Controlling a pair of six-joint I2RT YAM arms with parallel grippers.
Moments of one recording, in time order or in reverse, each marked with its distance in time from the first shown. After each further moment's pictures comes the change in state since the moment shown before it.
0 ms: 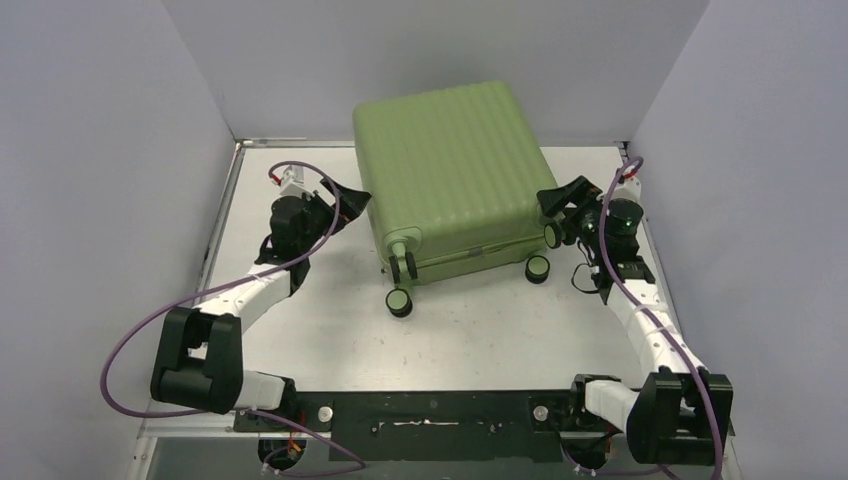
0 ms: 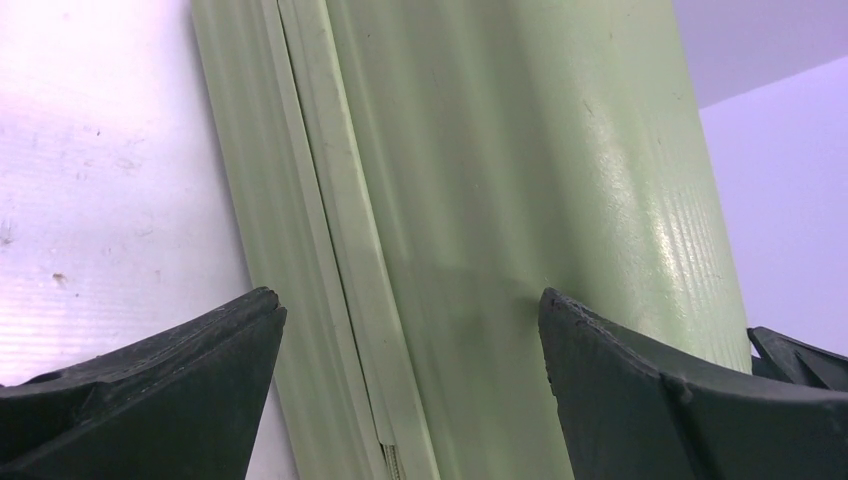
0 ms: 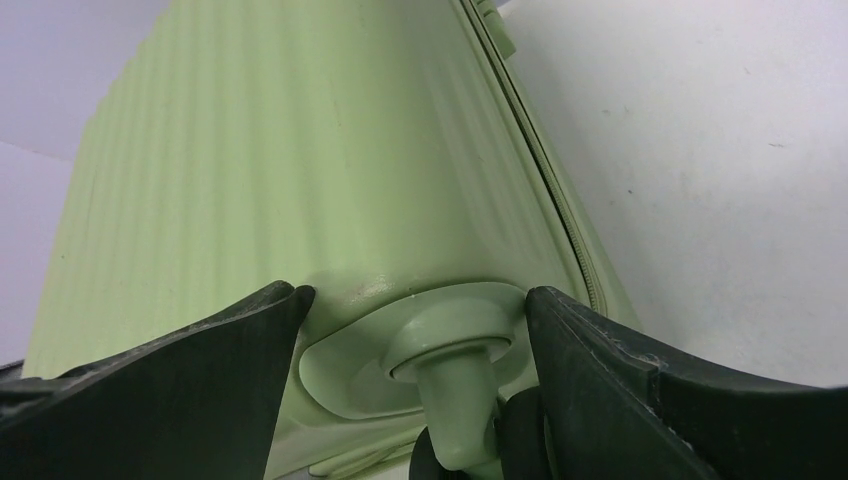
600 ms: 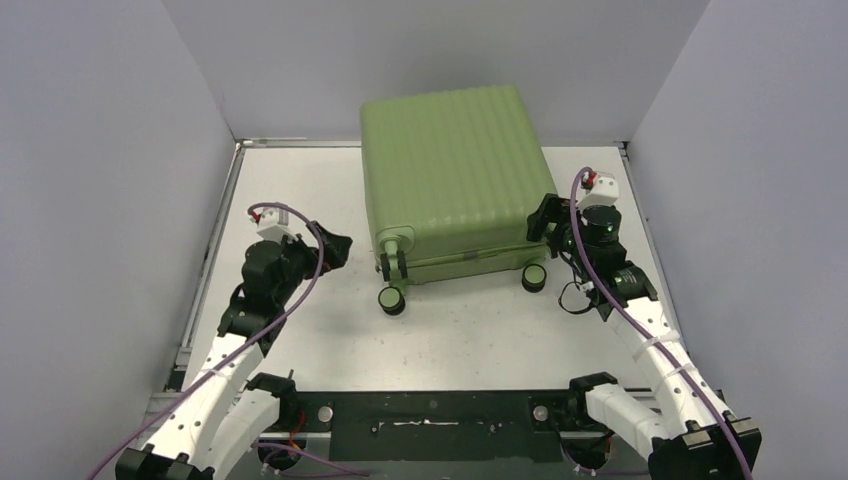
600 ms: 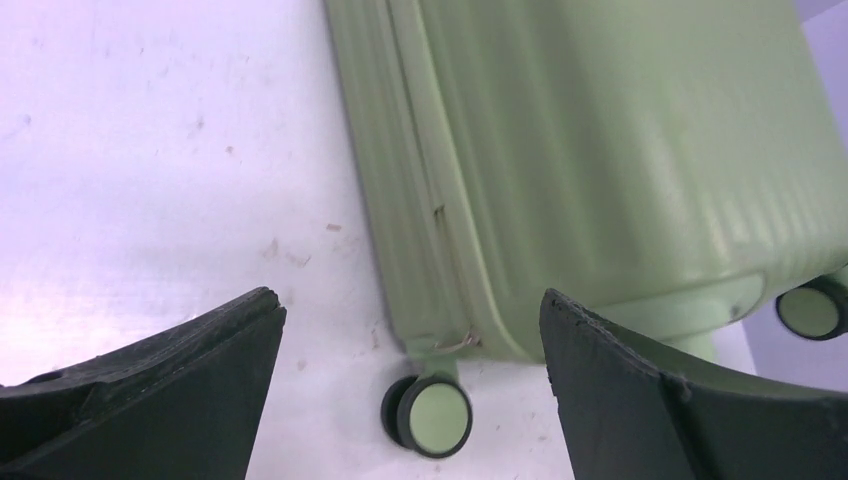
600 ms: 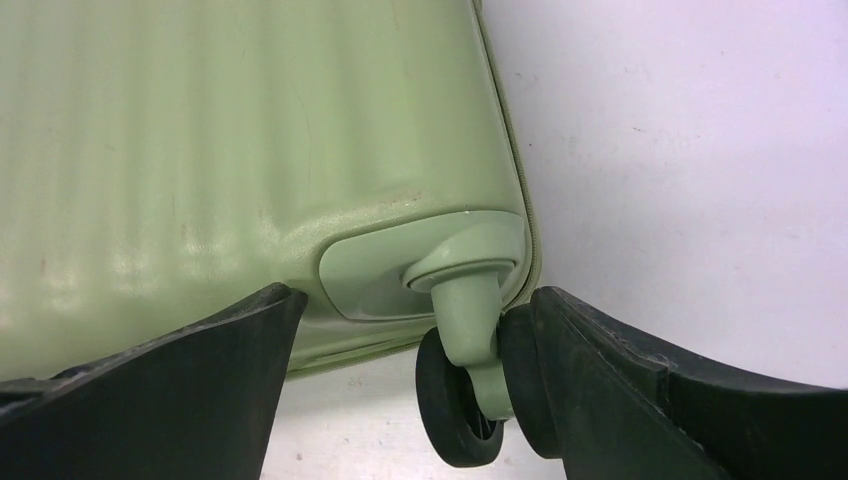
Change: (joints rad) left arm -0.039 -0.549 -0.111 -0.499 -0.130 0.246; right arm 0.237 -0.208 0.089 -0.430 0.340 -0.323
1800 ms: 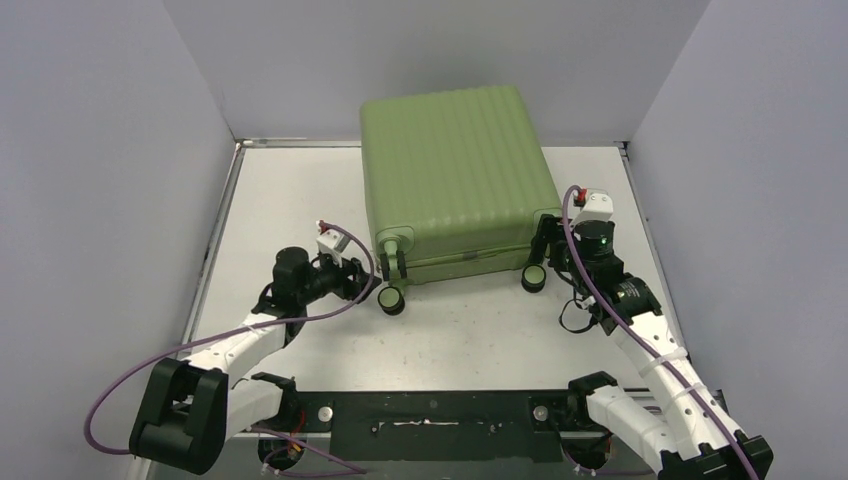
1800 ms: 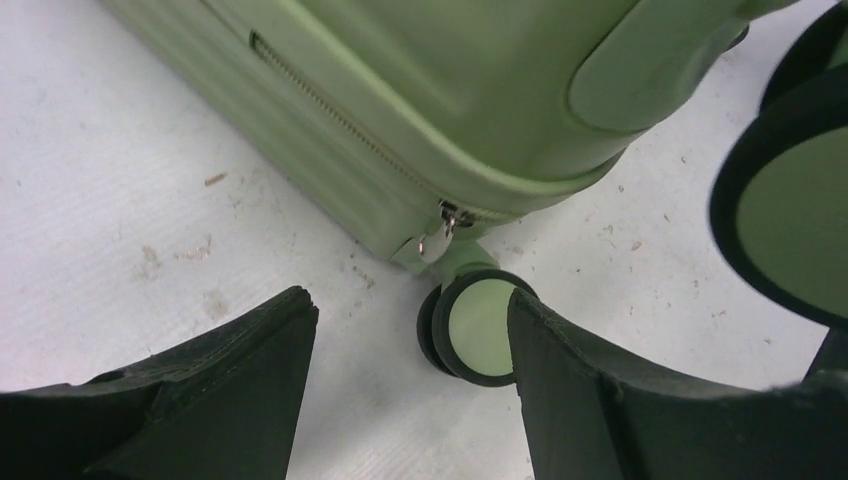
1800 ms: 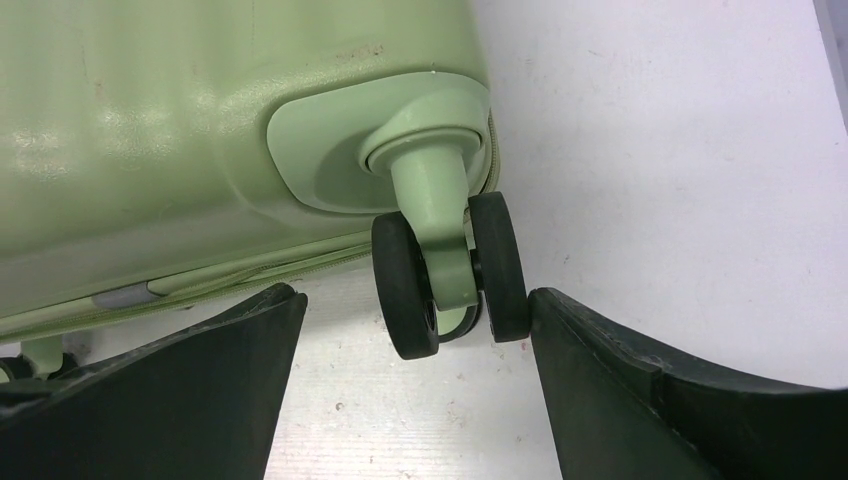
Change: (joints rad) left arm -0.026 0.289 -0.225 0.375 0.444 0.459; right arm 0.097 -0.076 -0.002 -0.215 0.134 -0.064
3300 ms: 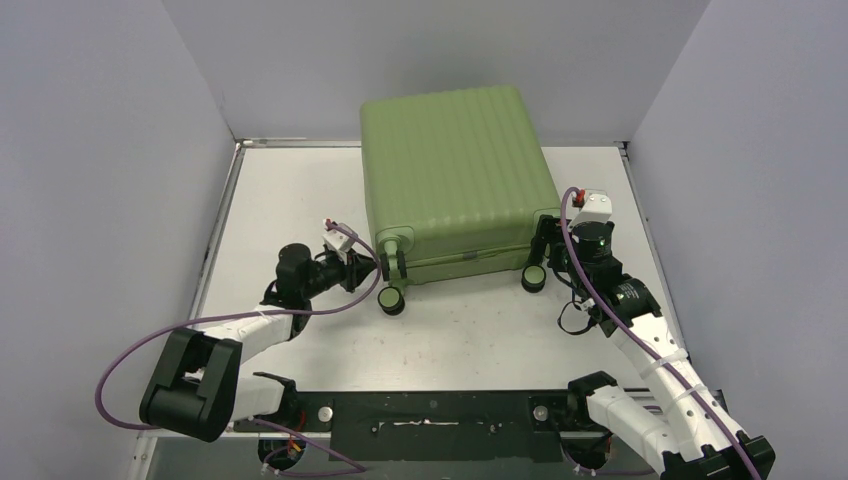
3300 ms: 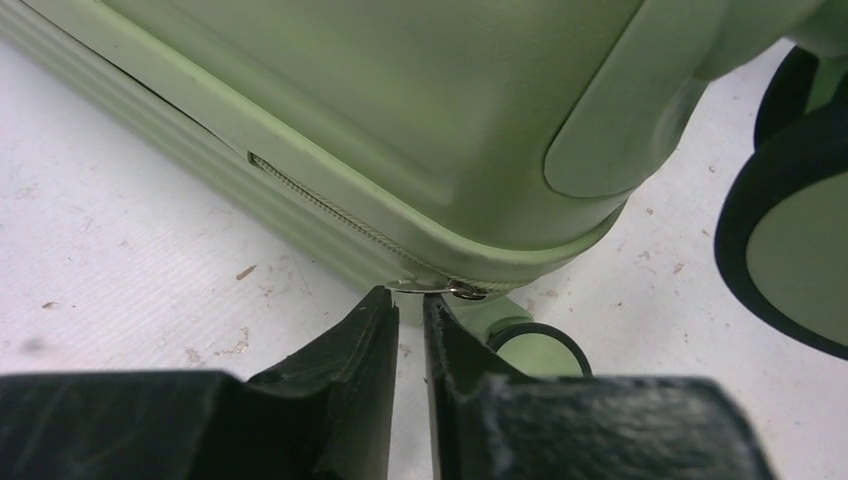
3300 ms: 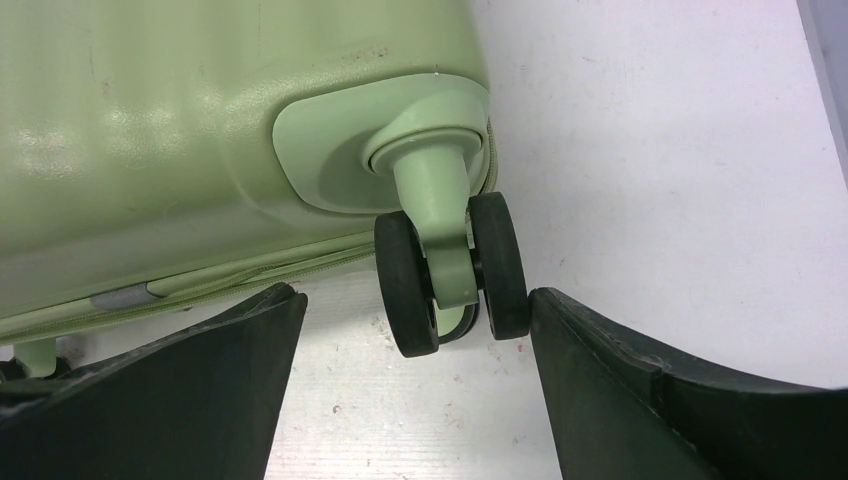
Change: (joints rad) left arm 0.001 0.151 0.000 0.298 0.070 0.126; right arm 0.026 -0.017 -0.010 0.006 0.035 -0.002
